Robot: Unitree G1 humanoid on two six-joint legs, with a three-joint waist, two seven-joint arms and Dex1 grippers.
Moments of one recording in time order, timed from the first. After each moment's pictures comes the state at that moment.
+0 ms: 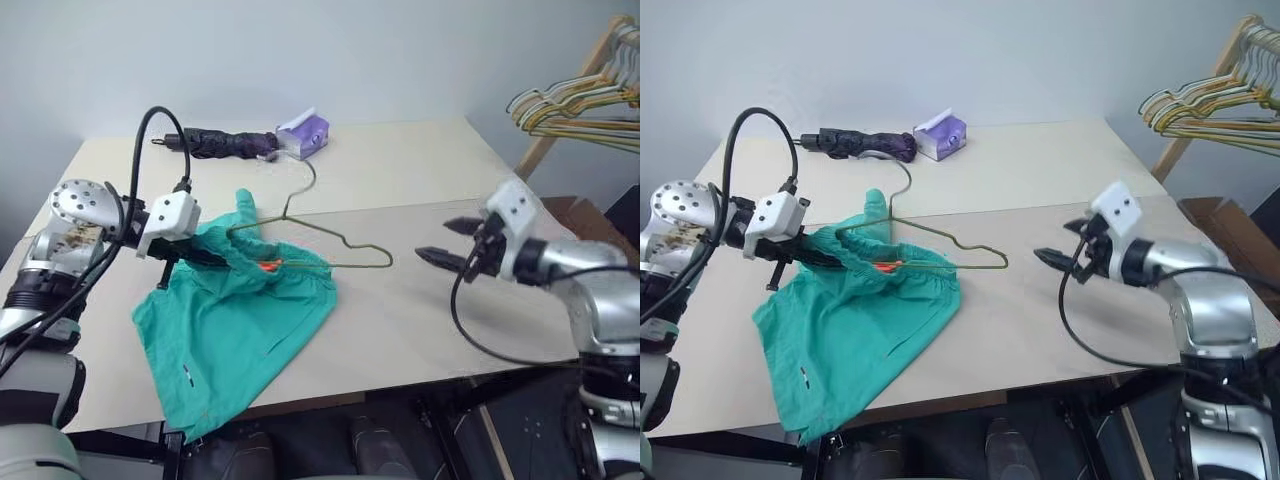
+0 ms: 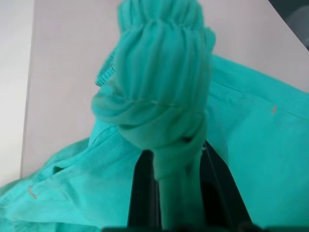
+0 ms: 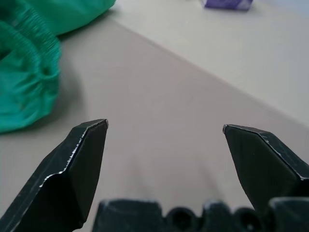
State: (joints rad) left arm -0.85 0.92 -0.30 0.59 -0.34 -0.17 -1.61; right arm -0.34 -0.67 -0.16 -0.23 0.36 0.75 0.89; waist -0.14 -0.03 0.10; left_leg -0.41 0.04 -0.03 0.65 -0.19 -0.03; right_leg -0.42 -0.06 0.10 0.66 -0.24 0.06
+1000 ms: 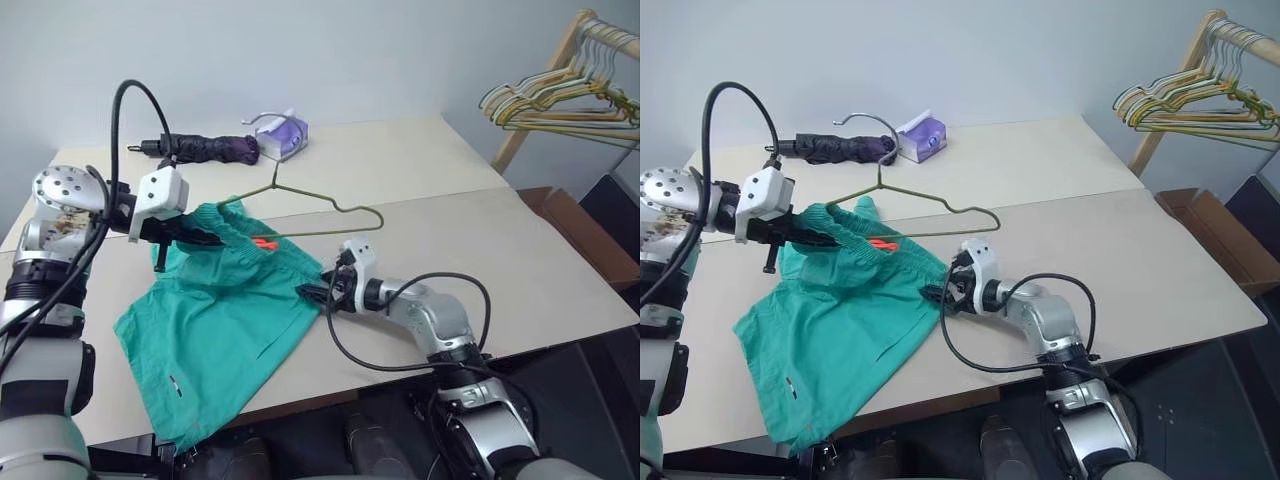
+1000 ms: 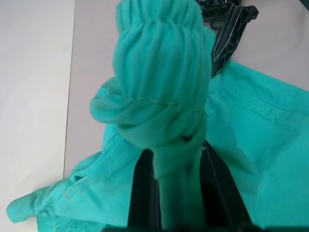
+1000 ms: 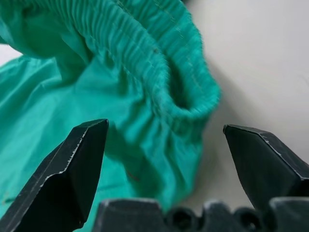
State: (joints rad) left arm -0.90 0.88 -0.17 0.66 -0.24 -0.14 -1.61; right arm -0.55 -0.10 0.15 0.17 0.36 0.77 0.60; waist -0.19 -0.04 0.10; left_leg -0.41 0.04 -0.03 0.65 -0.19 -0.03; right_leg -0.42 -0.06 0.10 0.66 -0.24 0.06
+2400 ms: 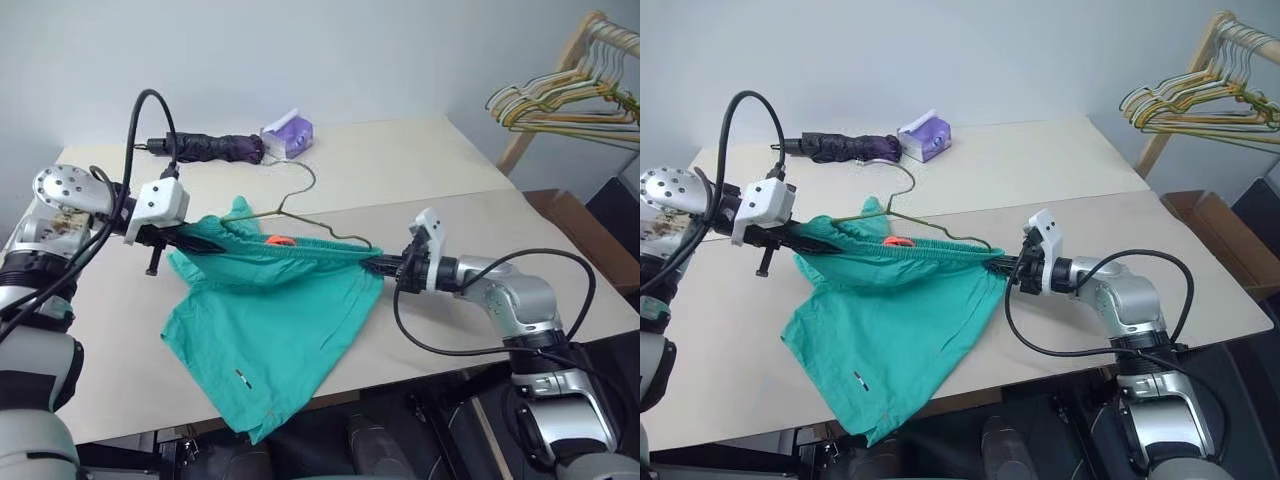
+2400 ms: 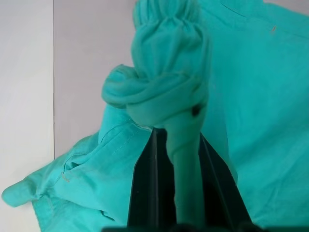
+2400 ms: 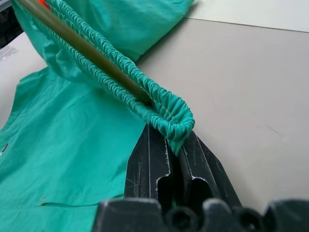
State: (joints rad) left arm -0.98 0.96 -0.43 0.83 -0.34 -0.33 -1.60; right arm -0.57 -0.50 0.07 0.14 0.48 0.73 0.89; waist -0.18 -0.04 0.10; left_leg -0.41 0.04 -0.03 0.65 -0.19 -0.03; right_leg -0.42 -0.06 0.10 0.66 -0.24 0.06
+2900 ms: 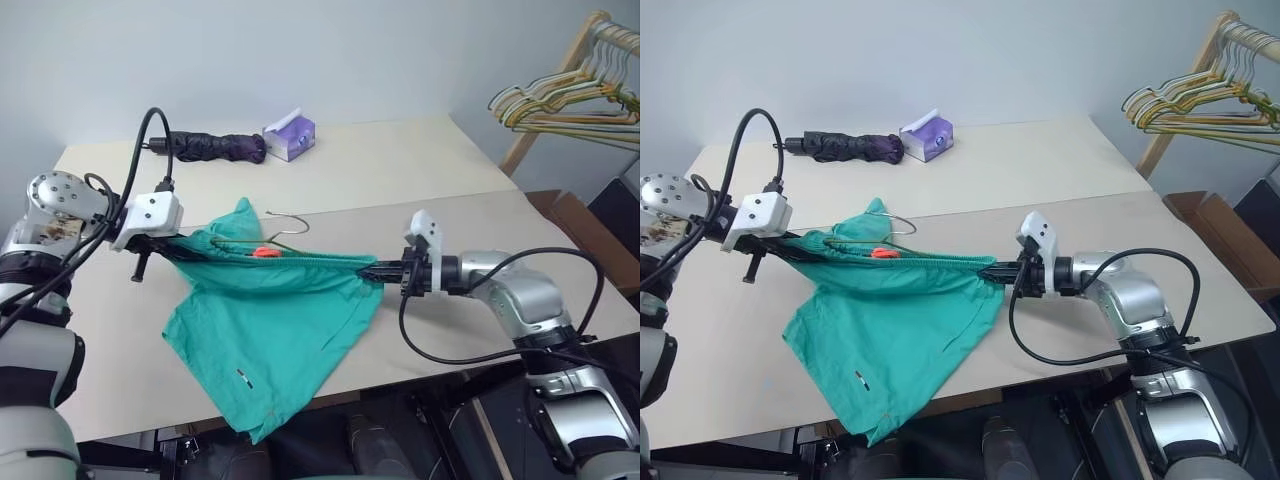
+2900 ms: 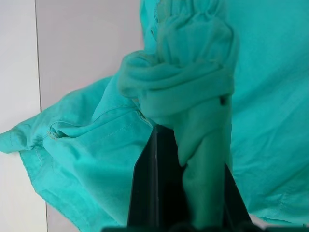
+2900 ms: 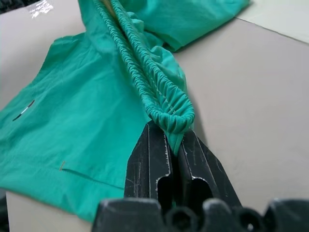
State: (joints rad) left arm -1.01 0.95 -0.43 0.96 -0.21 -0.39 -1.61; right arm -0.58 -0.63 0.19 0.08 0.48 0.60 1.02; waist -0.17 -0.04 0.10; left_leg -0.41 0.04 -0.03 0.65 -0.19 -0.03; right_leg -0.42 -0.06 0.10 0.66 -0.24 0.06
